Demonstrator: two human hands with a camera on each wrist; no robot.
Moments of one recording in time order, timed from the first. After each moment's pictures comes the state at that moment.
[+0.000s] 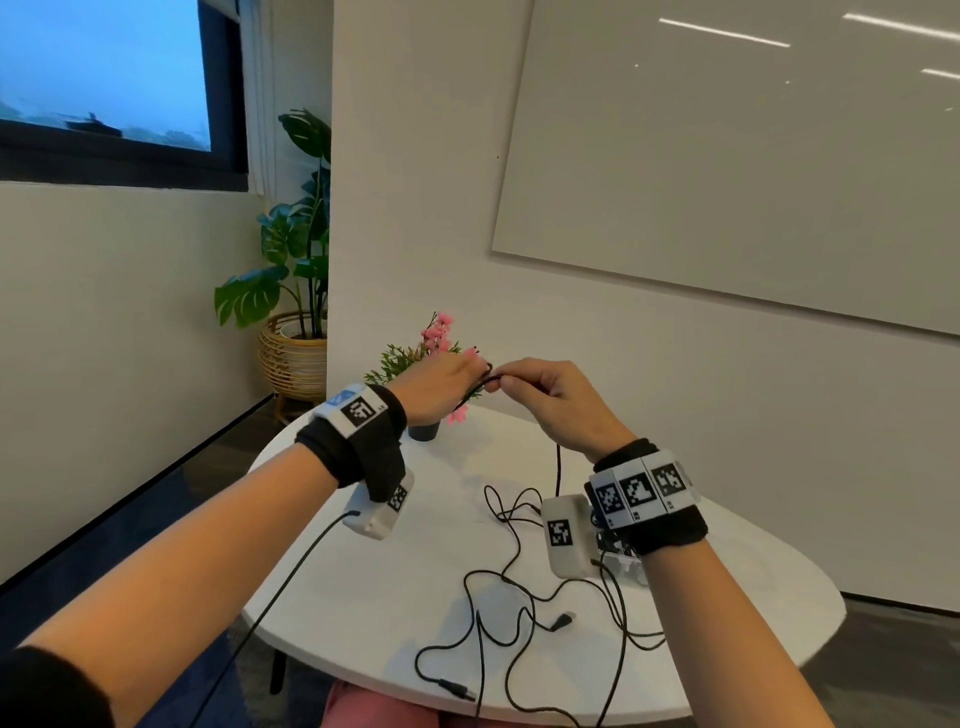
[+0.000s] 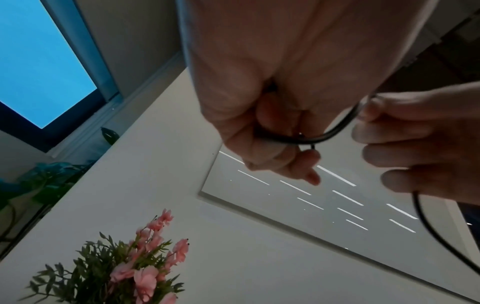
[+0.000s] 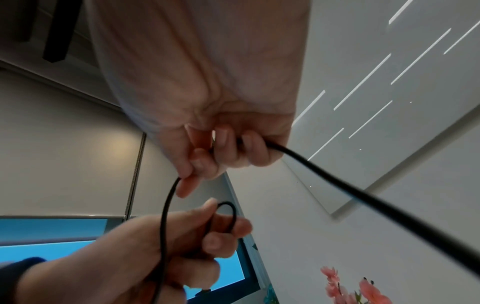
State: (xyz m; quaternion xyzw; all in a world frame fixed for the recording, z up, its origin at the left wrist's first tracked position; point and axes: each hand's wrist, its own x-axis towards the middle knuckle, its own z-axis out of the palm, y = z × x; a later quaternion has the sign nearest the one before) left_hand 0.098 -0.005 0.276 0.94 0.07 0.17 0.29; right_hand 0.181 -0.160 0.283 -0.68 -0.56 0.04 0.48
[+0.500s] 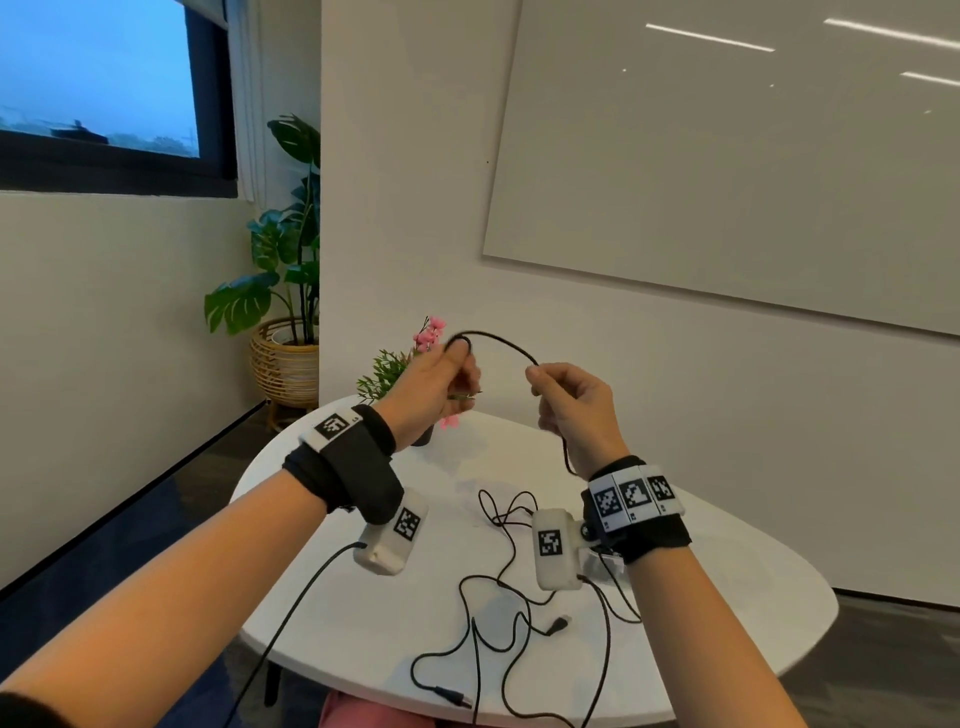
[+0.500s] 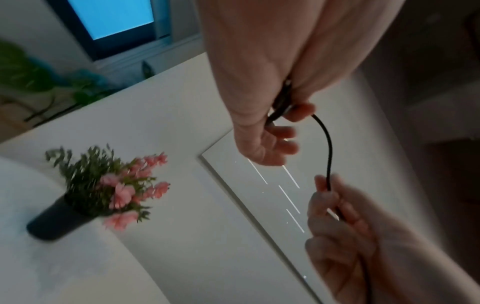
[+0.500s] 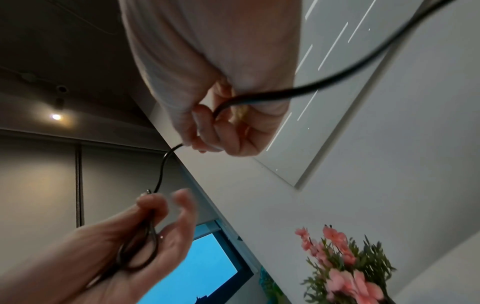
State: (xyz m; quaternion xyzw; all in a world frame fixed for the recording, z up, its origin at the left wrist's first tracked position) left_hand 0.102 -0.013 0.265 0.65 0.02 0.23 0.72; right_hand 0.201 -0.163 0.261 -0.61 -0.31 0.07 0.72
